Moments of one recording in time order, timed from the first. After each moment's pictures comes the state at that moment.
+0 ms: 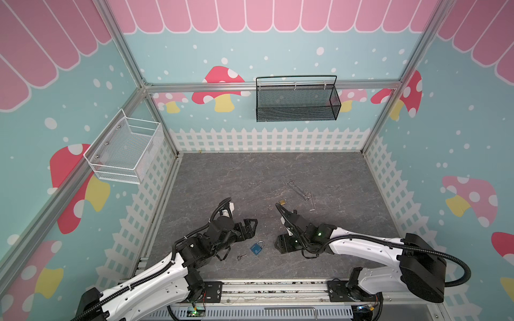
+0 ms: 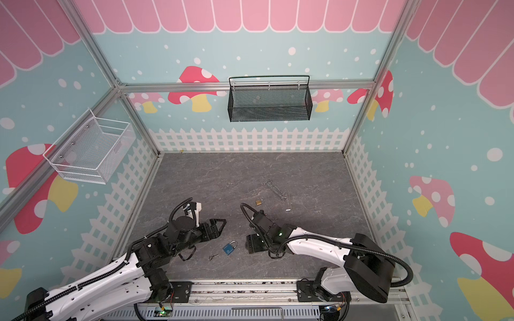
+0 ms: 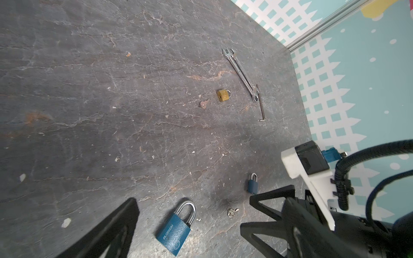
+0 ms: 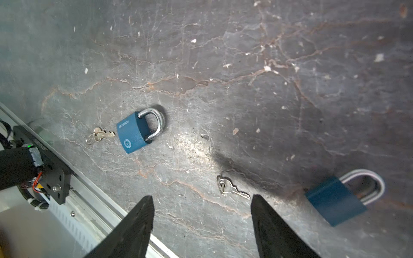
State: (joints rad) left arm -0.83 0.77 0.52 -0.35 -0.17 -0.92; right arm 0.98 1.34 0.70 -0.39 -0.09 0.70
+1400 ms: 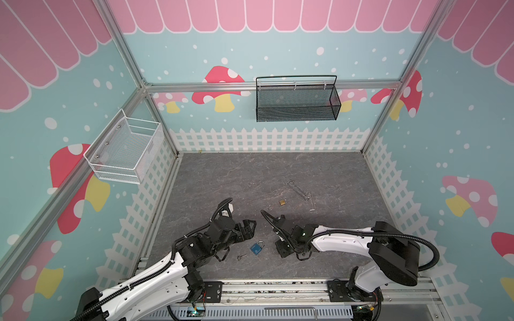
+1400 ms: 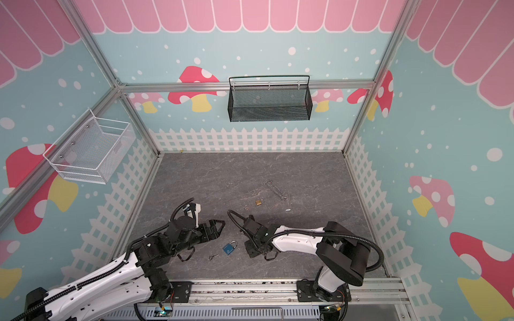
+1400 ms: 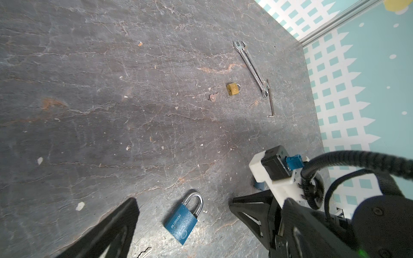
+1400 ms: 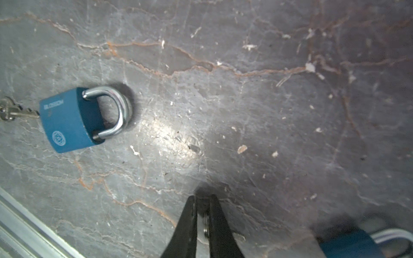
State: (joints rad) left arm -0.83 0.78 0.54 -0.42 -0.17 -0.95; right arm 1.04 1.55 0.77 -0.40 -0.01 0.53
